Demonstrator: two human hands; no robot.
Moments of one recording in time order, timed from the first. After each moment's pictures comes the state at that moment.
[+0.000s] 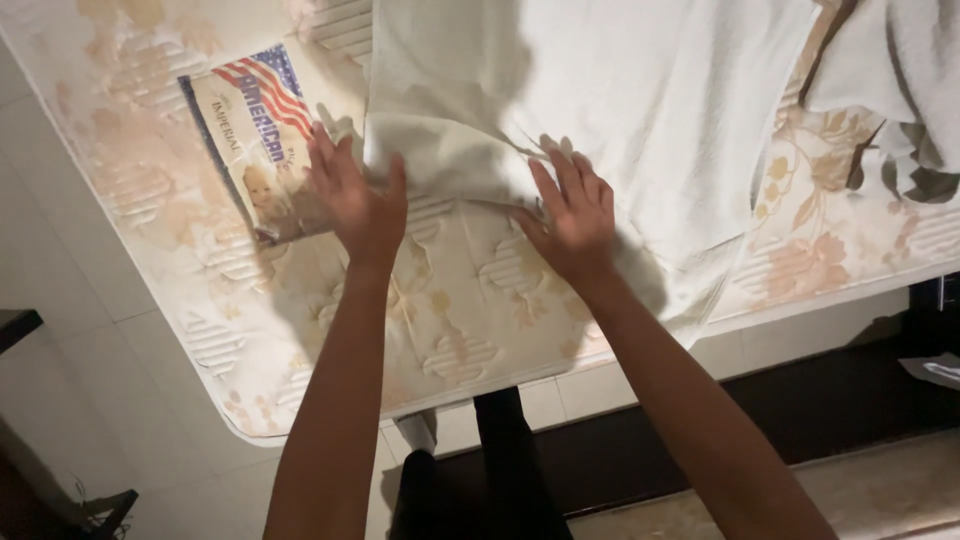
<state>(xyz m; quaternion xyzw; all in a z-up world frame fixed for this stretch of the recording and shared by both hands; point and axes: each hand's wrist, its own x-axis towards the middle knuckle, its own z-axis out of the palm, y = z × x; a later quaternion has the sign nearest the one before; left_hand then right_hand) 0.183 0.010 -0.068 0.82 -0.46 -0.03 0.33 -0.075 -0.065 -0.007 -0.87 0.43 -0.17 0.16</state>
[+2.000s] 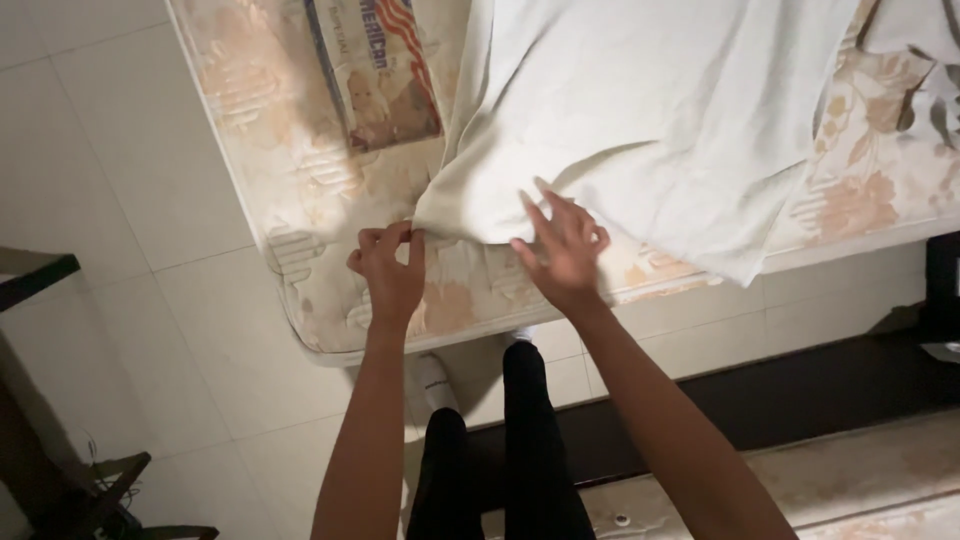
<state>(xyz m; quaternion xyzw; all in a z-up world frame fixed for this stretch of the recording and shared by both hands) 0.200 0.239 -0.027 0.84 -0.40 -0.19 0.31 -0.029 0.133 -0.002 -0.85 0.46 -0.16 0.22</state>
